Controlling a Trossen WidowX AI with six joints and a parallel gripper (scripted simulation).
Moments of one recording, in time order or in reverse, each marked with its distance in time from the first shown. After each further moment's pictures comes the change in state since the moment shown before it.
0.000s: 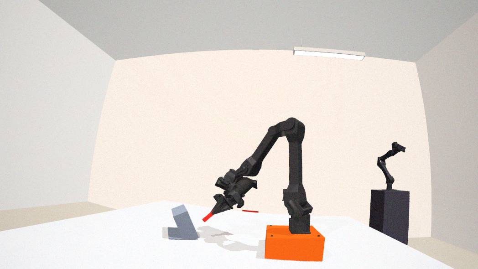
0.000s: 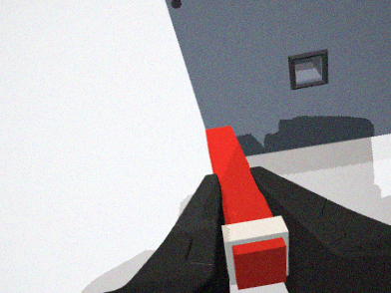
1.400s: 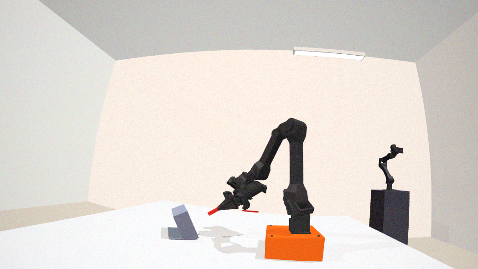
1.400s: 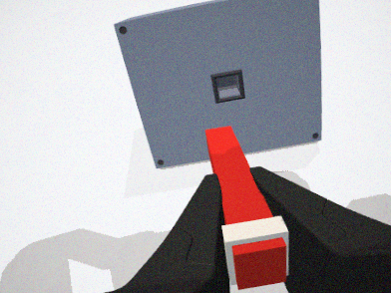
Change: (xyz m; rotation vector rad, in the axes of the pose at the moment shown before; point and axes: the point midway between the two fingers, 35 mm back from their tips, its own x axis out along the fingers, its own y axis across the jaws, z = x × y) arm -0.036 -0.024 -0.015 -0.071 -0.174 -0.120
